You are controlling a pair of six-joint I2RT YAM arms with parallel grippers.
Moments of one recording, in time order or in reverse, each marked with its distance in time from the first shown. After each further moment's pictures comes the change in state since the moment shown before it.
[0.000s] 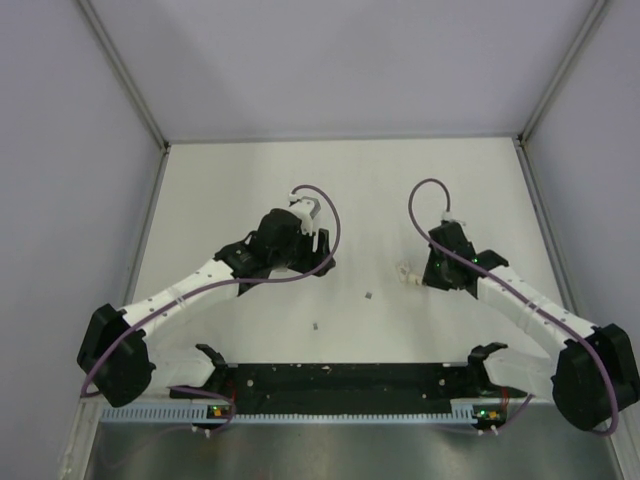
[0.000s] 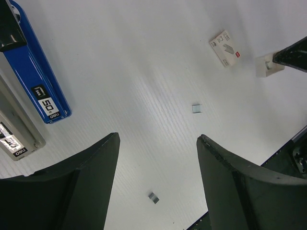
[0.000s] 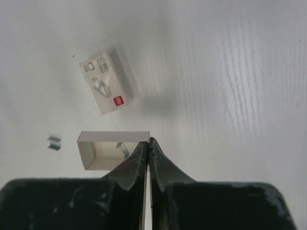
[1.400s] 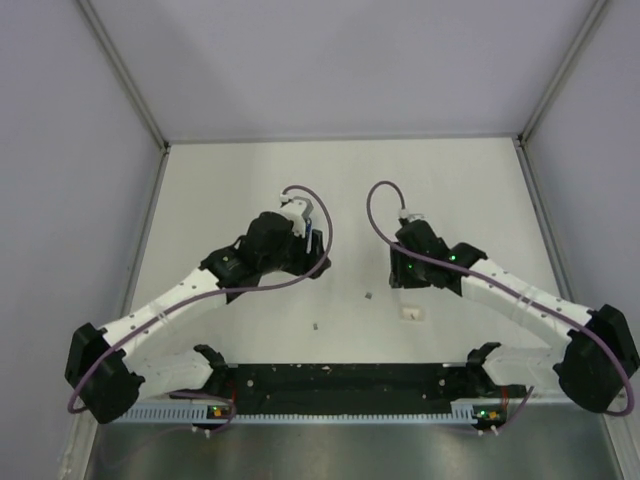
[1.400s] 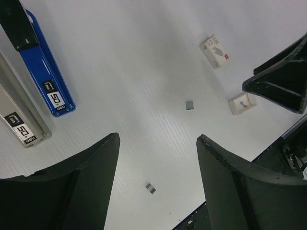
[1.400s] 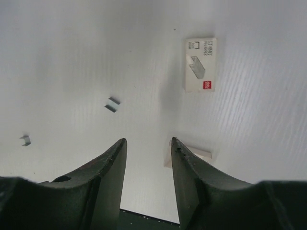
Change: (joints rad) left arm -0.015 -0.080 0.000 -0.056 -0.024 -0.005; right arm 0.288 0.032 0.138 -0.081 0.000 -0.025
